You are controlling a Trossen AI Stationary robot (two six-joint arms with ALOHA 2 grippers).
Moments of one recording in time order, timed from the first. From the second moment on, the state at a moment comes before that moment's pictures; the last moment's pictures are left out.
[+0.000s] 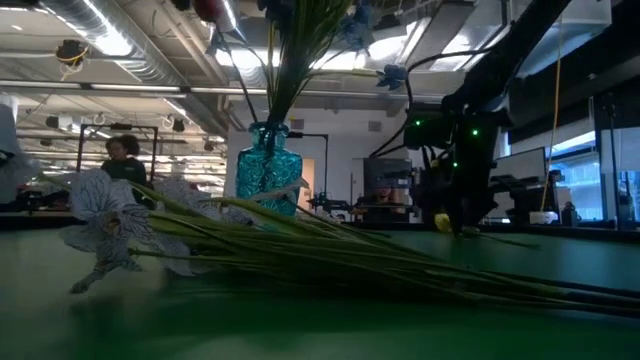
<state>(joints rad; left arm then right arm) -0.31 0.84 0.53 0.43 -0.22 -0.06 -0.45 1.70 0.81 -0.44 0.50 0.94</state>
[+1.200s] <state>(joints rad) -0.32 0.54 0.53 0.13 -0.23 -0.08 0.12 0.99 0.52 0.76 0.09 0.25</state>
